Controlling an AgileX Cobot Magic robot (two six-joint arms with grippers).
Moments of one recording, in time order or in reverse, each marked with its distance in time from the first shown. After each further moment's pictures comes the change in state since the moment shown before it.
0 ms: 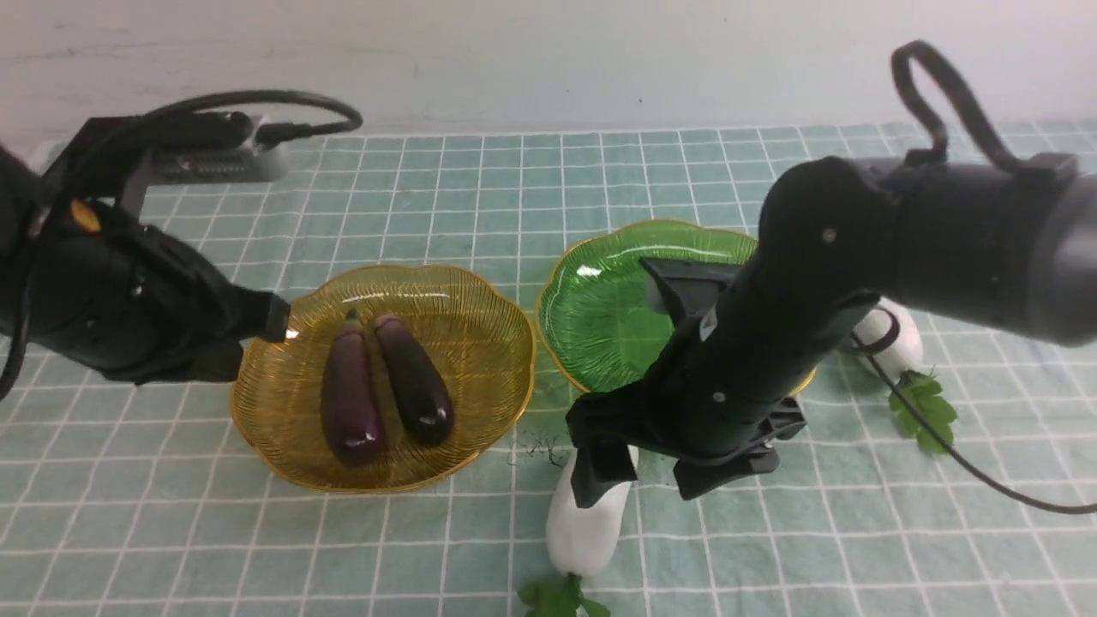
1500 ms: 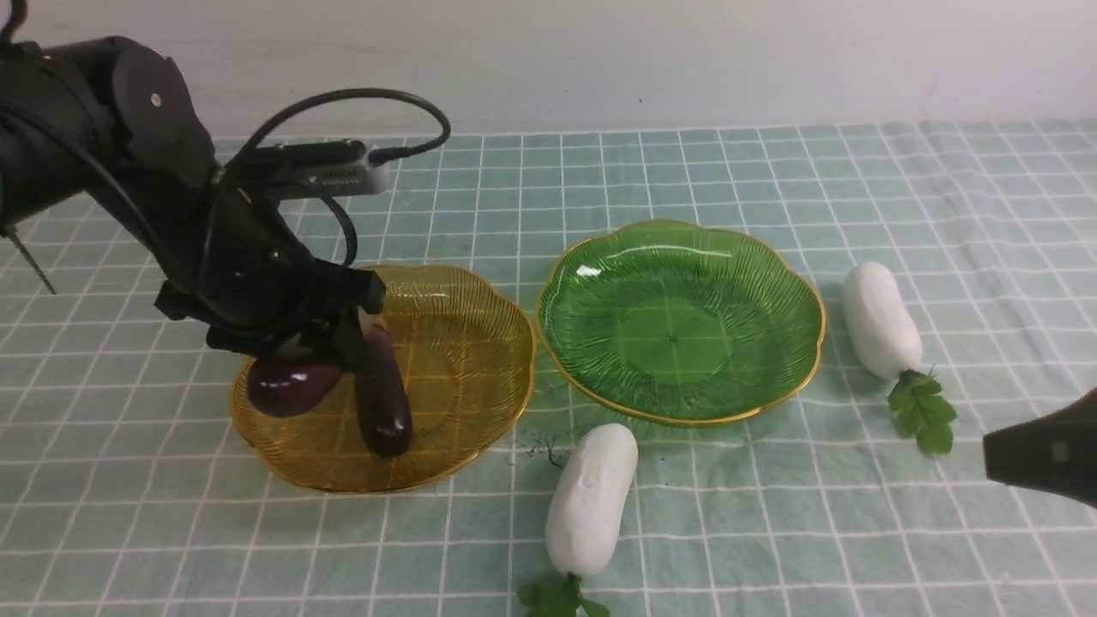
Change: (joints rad) right arm -0.542 -0.864 0.511 0.181 0.056 -0.434; left arm 0.005 0.463 -0.314 -0.125 0.075 0.112
